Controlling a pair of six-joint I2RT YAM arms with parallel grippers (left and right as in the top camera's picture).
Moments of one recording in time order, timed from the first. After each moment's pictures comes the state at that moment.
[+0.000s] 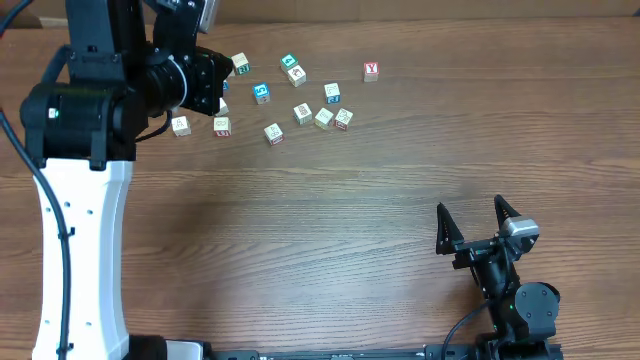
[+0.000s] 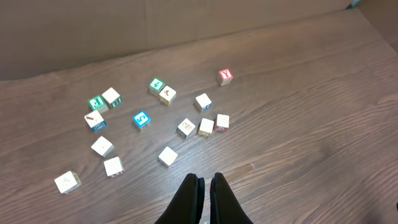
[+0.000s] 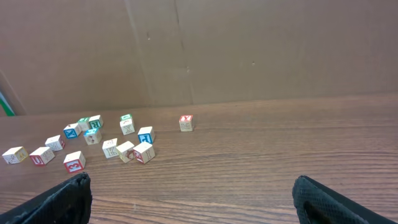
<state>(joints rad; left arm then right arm) -0.08 1.57 1.98 -1.16 0.36 0.06 0.07 0.01 0.02 -0.03 -0.12 0.15</state>
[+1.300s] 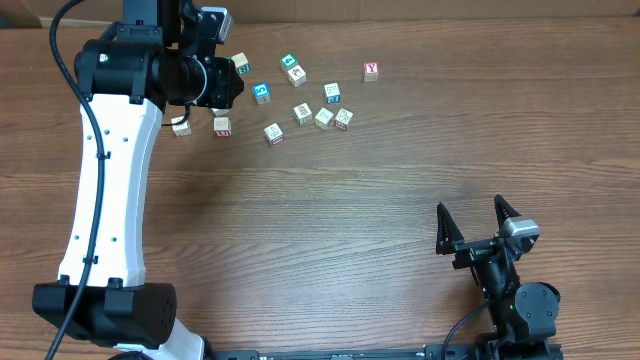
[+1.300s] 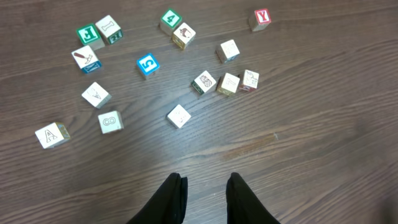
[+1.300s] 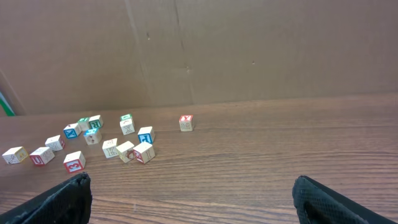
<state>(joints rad) -0.08 1.76 1.98 -1.23 0.29 0.03 0.07 0.01 0.02 -0.03 -0.12 0.15</state>
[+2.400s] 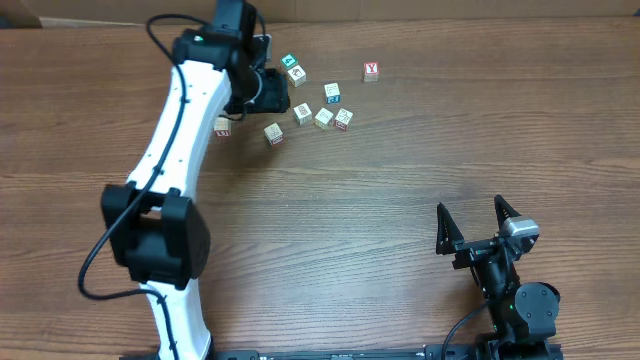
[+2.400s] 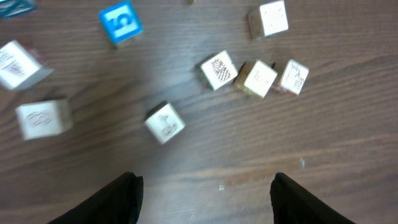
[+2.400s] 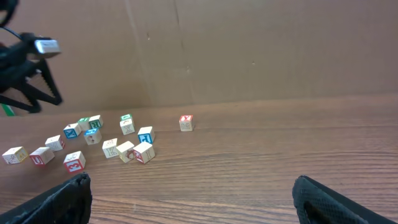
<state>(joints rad) -0.22 2.09 1.98 -1.12 0.18 -0.21 0.07 0.01 0.02 -0.03 -0.12 0.15</state>
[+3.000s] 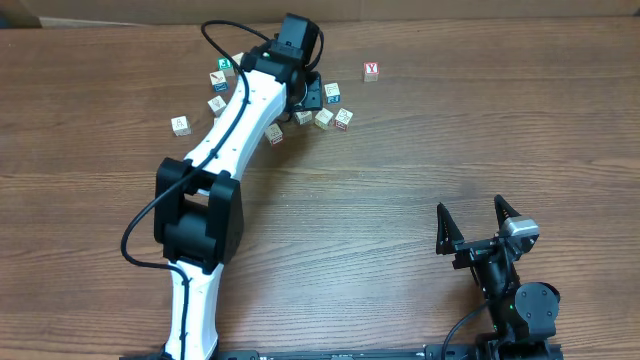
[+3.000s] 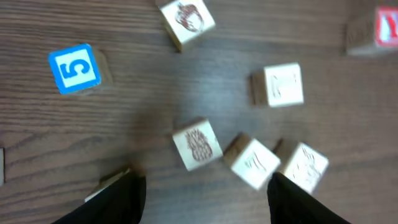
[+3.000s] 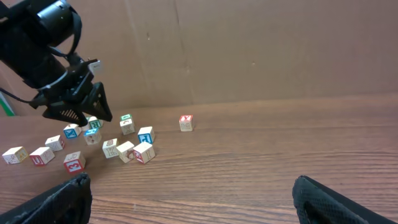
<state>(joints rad) -0.36 2.24 1.98 -0.88 -0.08 -0.45 0.07 0.01 0.02 -0.03 -0.12 0.15</state>
